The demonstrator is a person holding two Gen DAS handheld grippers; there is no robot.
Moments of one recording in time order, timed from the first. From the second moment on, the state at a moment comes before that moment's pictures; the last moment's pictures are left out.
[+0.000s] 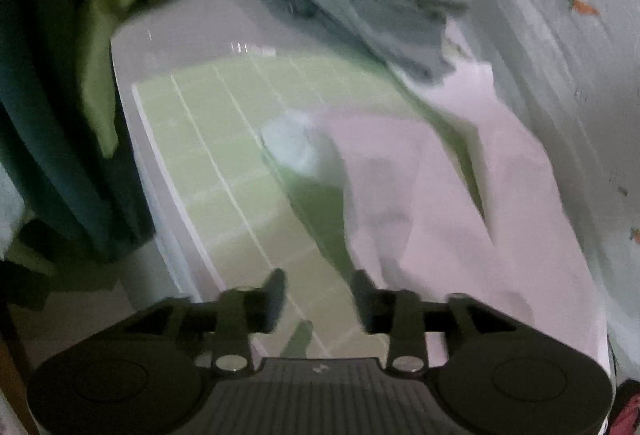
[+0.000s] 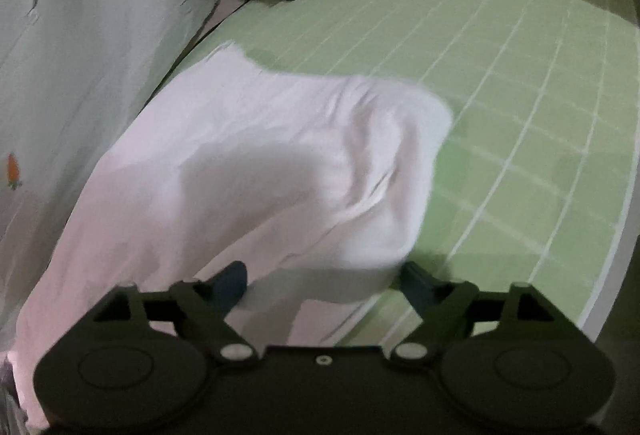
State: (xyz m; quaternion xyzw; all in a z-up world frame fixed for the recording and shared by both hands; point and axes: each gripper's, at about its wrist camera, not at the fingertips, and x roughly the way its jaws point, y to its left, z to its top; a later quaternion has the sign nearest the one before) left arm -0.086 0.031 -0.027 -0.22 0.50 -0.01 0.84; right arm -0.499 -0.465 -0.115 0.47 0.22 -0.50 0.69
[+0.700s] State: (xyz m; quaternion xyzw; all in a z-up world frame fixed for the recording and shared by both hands) left arm 0.063 0.060 -0.081 -0.34 0.57 -0.11 0.74; right arm -0.367 -0.355 -0.118 0.49 0.19 -0.50 0.69
